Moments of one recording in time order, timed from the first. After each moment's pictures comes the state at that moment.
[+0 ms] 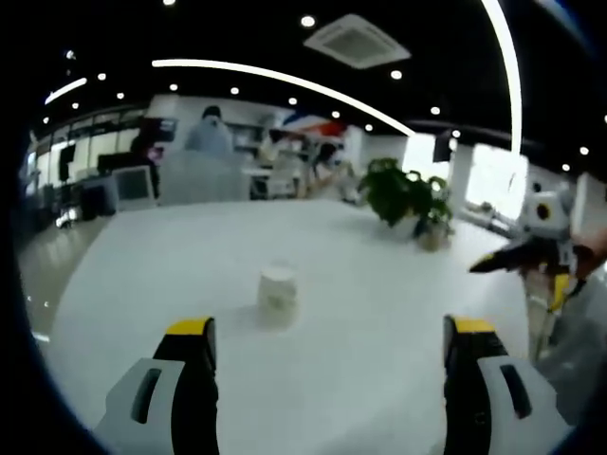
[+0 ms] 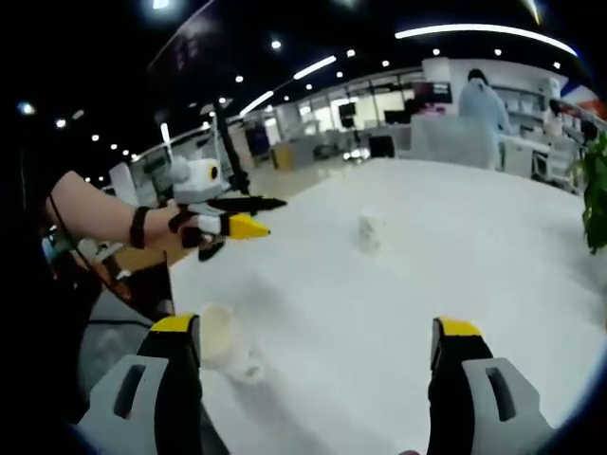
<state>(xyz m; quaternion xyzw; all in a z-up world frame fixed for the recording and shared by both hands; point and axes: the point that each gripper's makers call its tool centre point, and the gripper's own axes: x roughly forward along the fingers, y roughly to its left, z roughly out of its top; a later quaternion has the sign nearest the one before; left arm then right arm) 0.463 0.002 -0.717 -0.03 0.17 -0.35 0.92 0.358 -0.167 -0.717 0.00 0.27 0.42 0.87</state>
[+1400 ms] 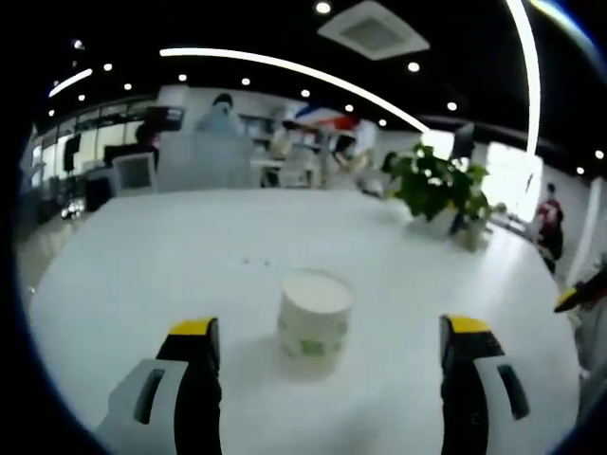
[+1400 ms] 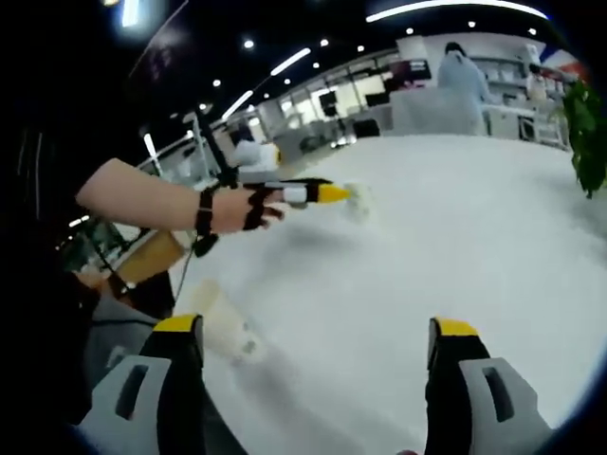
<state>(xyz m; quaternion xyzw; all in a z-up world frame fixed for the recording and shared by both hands) 0.578 -0.033 -0.774 -0.04 0.18 -0.32 0.93 0.334 -0.184 -0.752 0.05 0.31 0.40 0.86</state>
